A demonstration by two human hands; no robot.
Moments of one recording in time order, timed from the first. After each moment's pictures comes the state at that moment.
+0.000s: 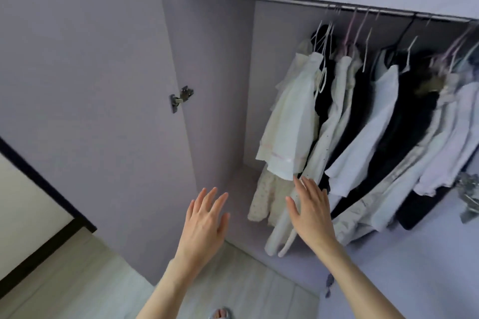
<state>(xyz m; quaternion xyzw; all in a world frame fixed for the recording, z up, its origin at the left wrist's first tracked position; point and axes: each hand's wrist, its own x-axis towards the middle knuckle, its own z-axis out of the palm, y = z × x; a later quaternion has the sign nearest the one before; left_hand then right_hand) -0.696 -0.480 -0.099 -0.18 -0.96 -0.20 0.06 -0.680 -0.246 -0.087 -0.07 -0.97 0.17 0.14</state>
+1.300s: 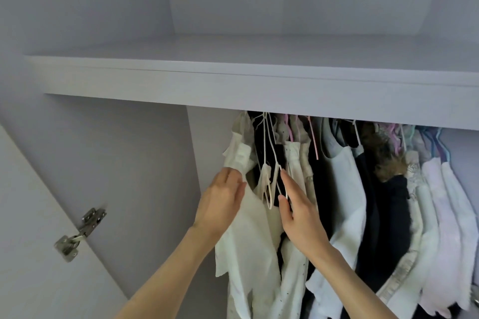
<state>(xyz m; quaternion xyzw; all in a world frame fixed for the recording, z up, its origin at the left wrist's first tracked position) -0.982 -0.266 0.032 -0.37 -0.86 -0.27 0.22 -0.883 -0.115 0.008 -0.03 -0.88 0.34 0.34</state>
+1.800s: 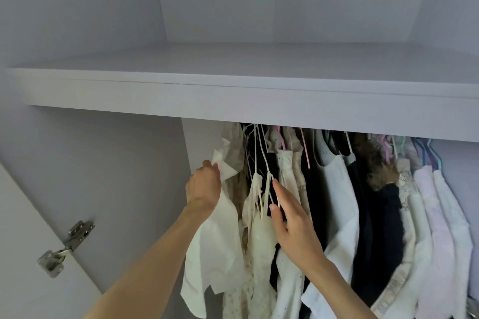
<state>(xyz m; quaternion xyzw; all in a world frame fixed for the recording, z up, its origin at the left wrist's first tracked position) -1.030 -0.239 0.053 -0.15 -0.95 -0.23 0.13 -0.880 -0.110 0.010 -0.02 -0.88 0.35 0.33</state>
